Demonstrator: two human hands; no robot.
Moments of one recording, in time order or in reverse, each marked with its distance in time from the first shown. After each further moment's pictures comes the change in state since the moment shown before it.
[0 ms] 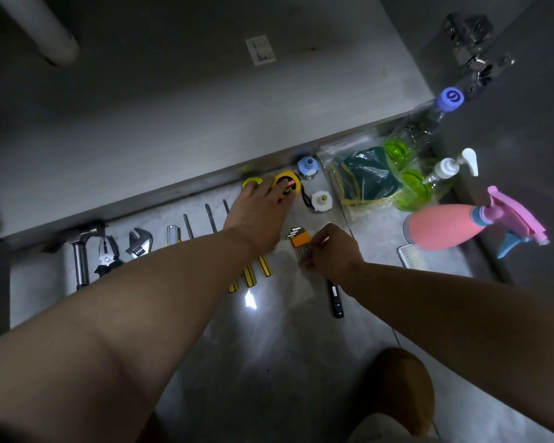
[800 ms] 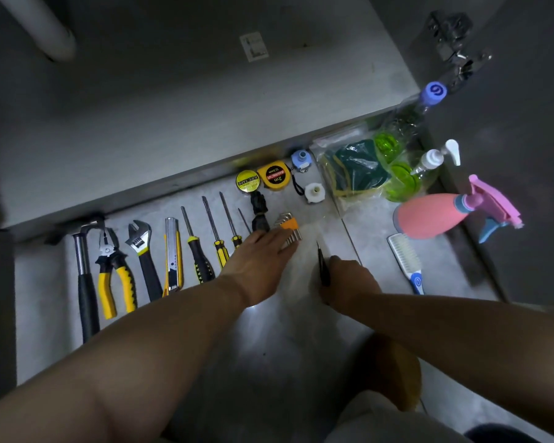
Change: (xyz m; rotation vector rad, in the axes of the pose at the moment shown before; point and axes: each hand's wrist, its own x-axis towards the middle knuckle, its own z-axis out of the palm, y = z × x) left_hand -0.071 0.045 0.043 -0.137 0.044 0.200; right_hand -0.044 0.059 -0.006 -0.683 -0.018 -0.134
